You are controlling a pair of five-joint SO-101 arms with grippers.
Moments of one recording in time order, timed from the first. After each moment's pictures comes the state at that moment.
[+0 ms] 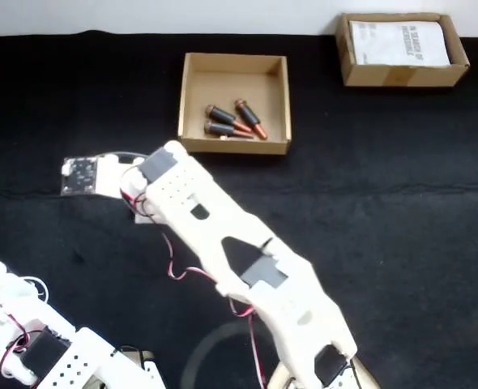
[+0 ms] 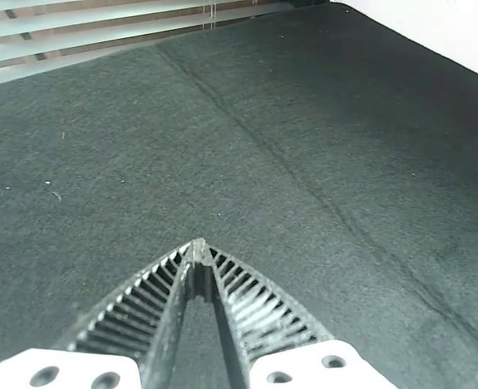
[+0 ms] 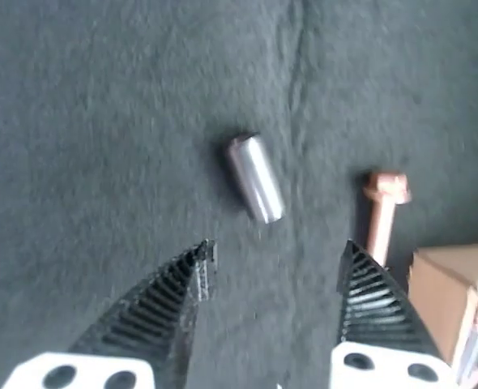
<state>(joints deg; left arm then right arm) -61.8 -103.3 96.2 33.2 5.5 -53.0 38.2 -35.3 73.5 46.6</state>
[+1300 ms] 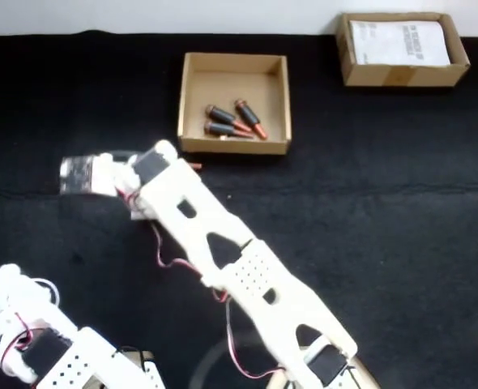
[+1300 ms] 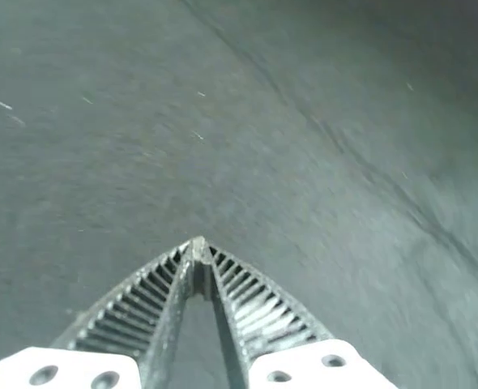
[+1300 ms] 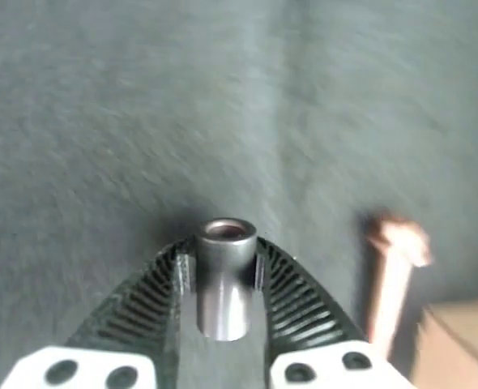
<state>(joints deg) -57.4 -103.3 96.2 44.7 5.4 -50.8 64.4 -79.7 90.2 45.8</state>
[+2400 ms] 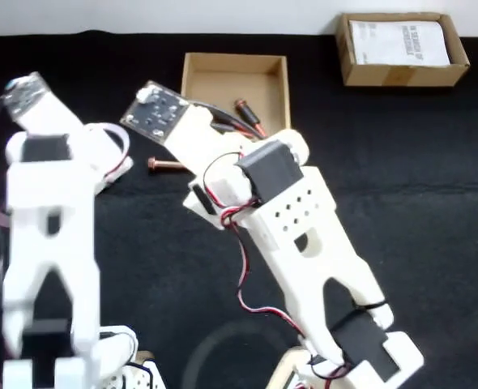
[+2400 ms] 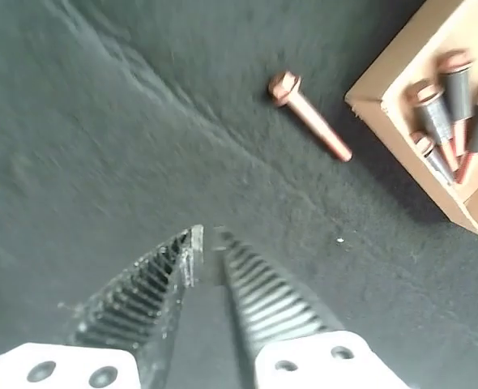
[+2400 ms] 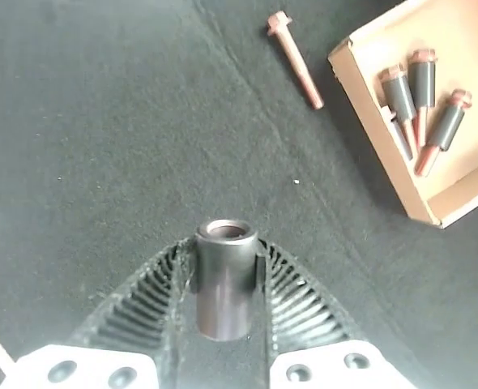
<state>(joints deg) -9.1 -10.7 6.0 84.4 44.5 -44.0 -8.2 -19.2 96.5 22.8</state>
